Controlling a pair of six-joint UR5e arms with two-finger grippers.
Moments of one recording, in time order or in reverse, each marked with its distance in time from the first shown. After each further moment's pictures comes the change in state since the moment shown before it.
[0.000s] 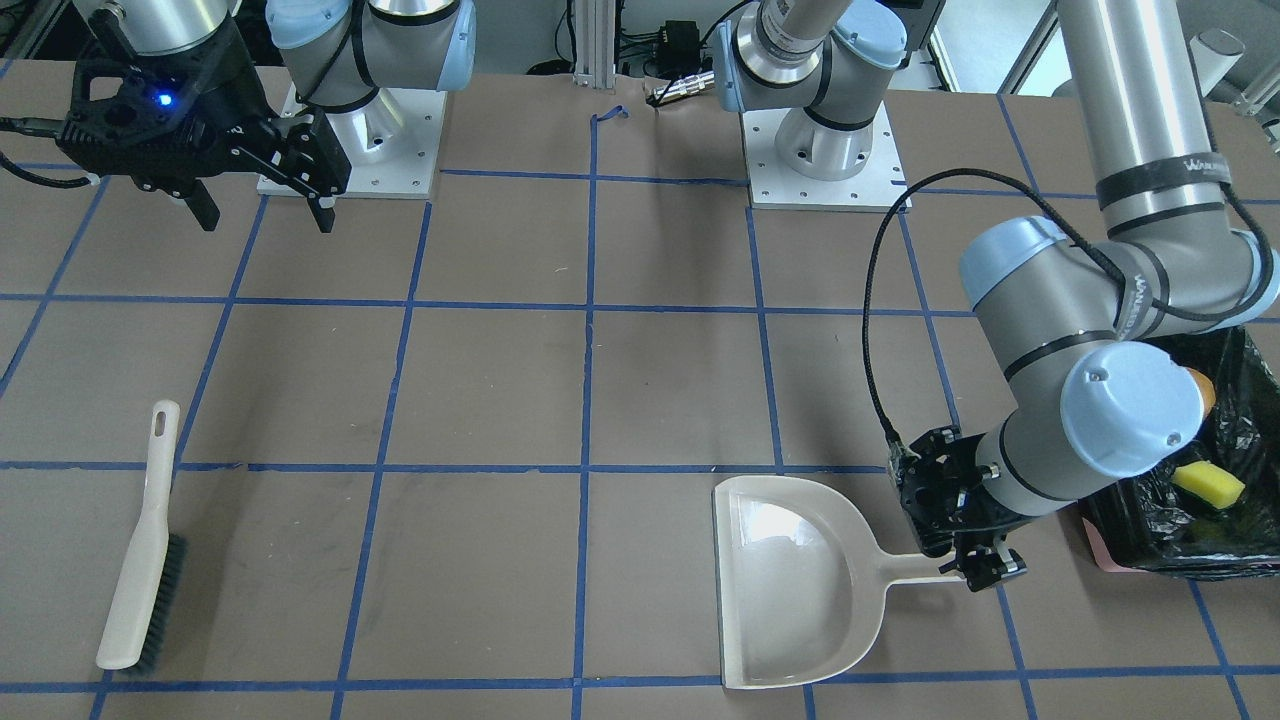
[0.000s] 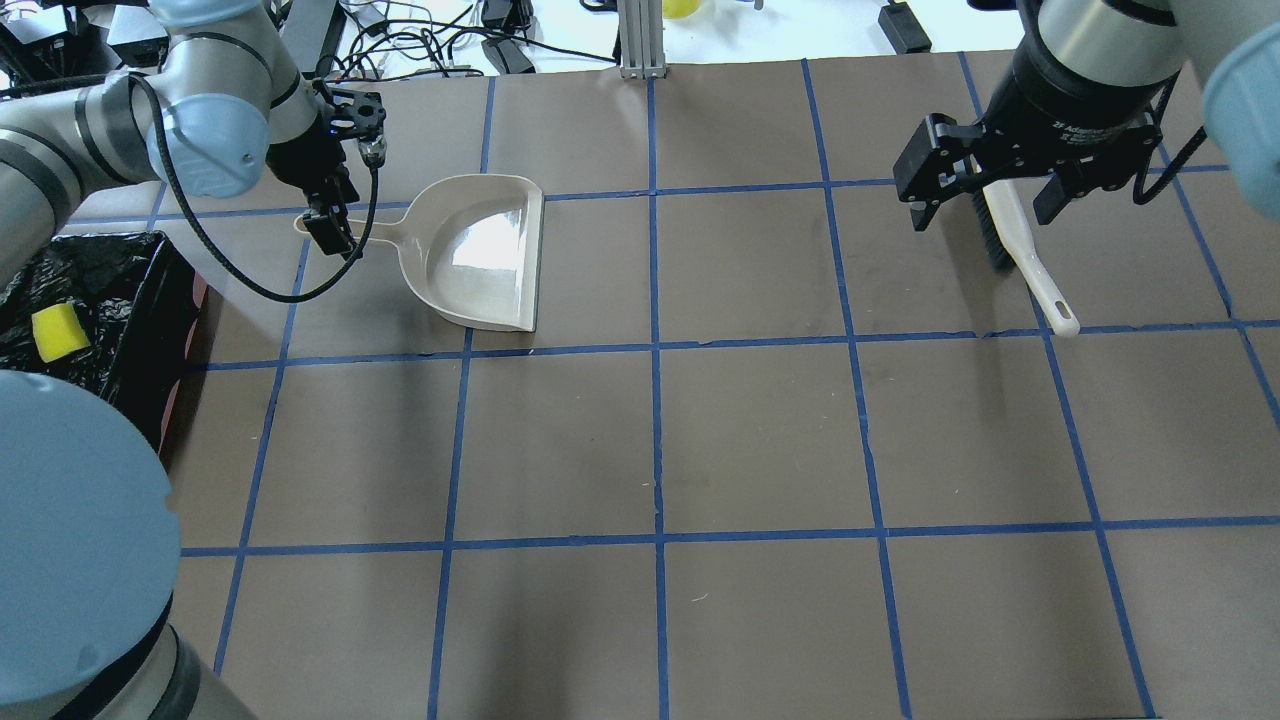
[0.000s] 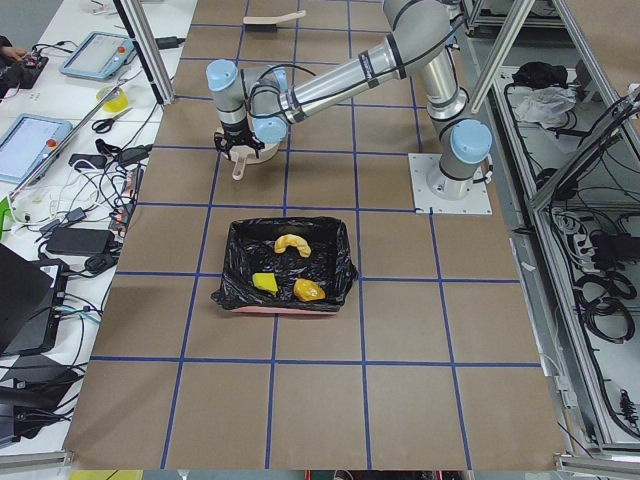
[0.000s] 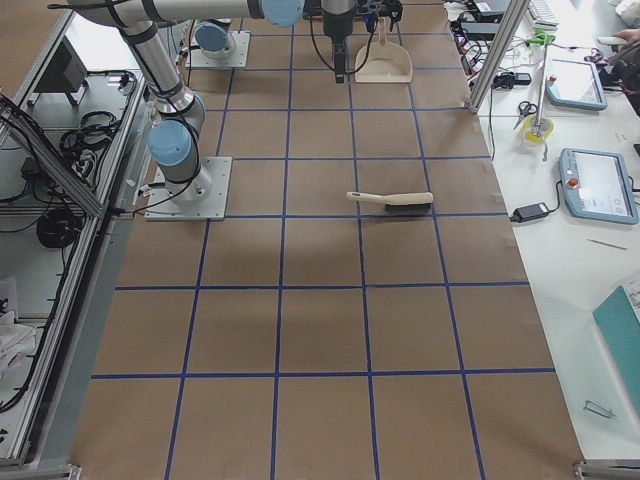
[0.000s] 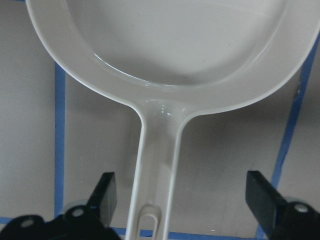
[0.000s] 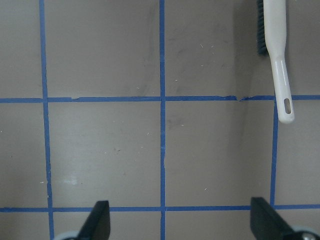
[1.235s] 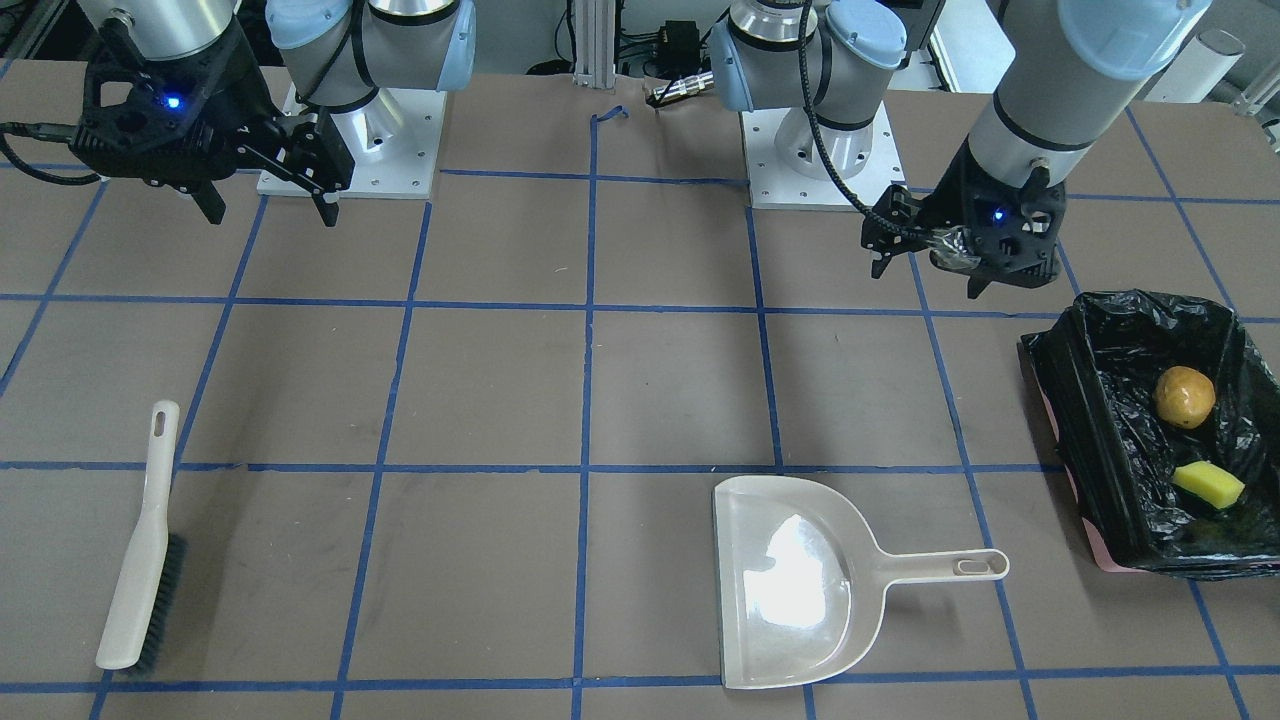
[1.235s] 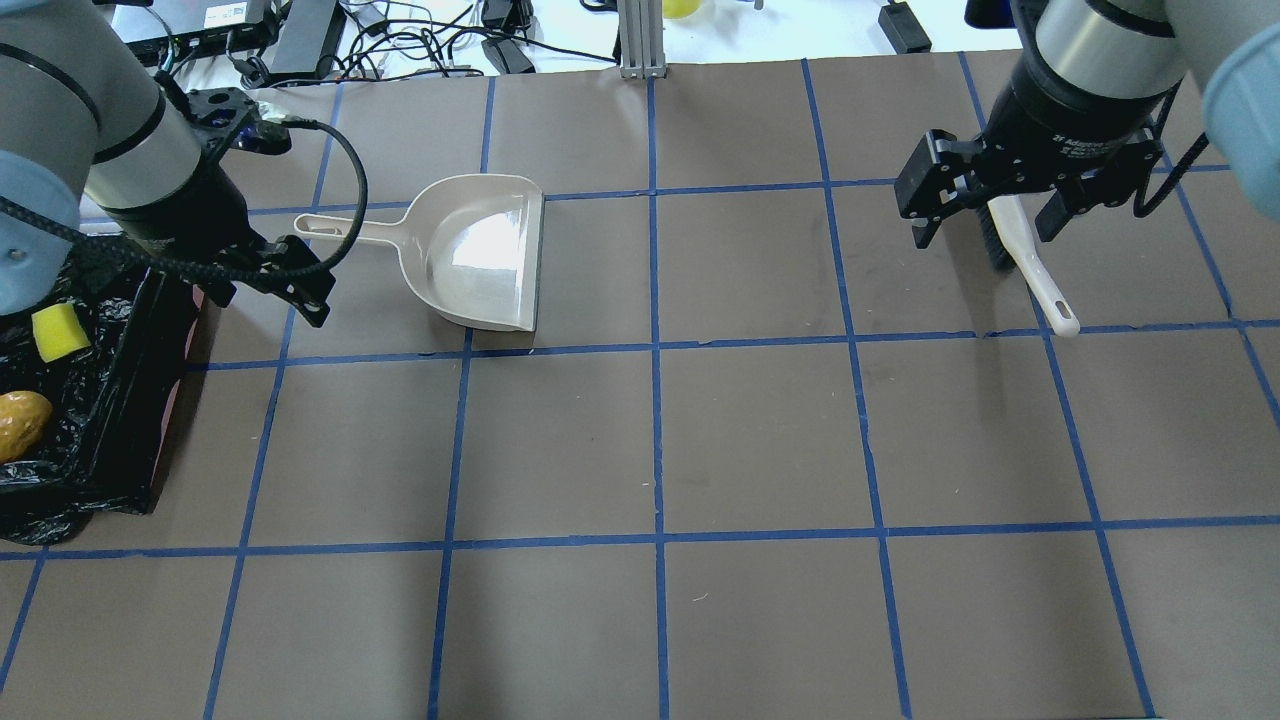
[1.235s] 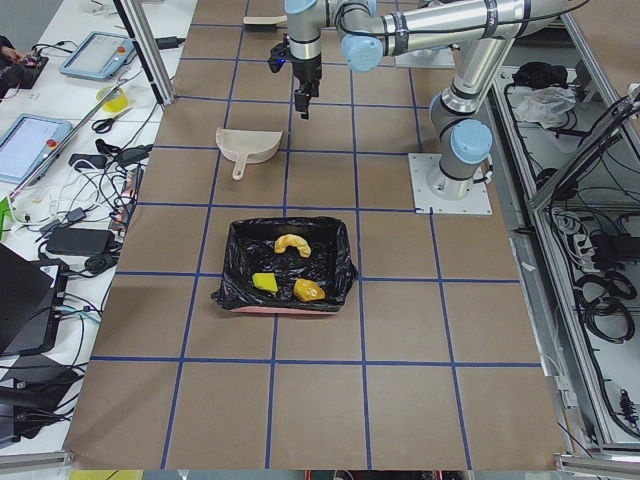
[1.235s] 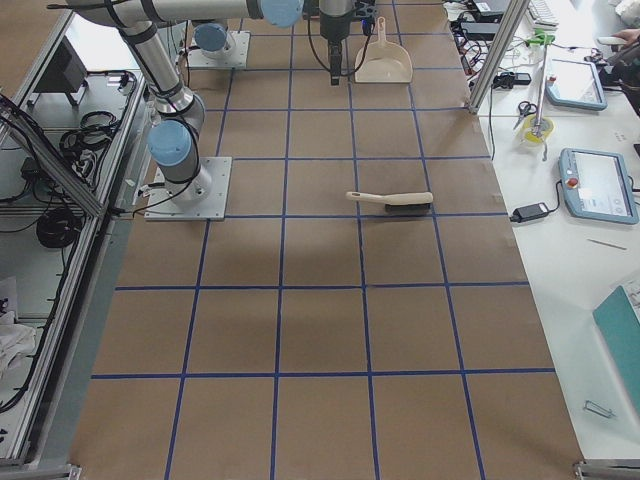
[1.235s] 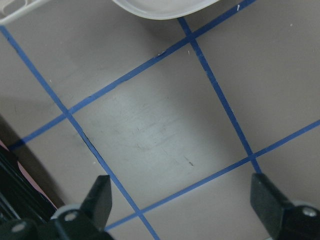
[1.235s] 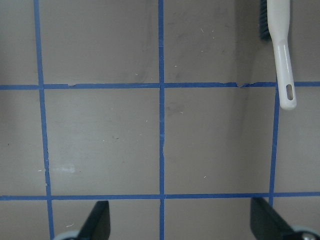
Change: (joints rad) left arm -0.003 0.498 -0.220 -0.300 0.008 -1.143; right arm 0.000 -0.003 0.005 0.041 -0.004 0.001
